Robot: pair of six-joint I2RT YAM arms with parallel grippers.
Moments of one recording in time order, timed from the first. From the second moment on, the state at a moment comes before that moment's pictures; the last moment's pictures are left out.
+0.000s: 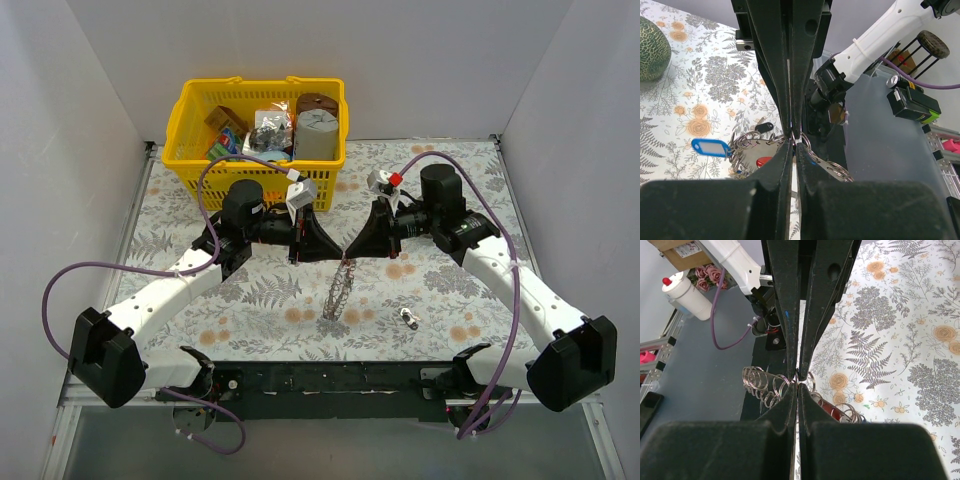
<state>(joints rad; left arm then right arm) -0.60 1.26 0.97 0.13 1.03 -0.25 0.49 1.23 1.07 -0.26 -1.24 -0.04</state>
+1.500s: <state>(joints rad) -0.60 1.18 0.88 0.32 1.04 -0.34 0.52 1.14 0.90 0.29 -1.15 0.38</state>
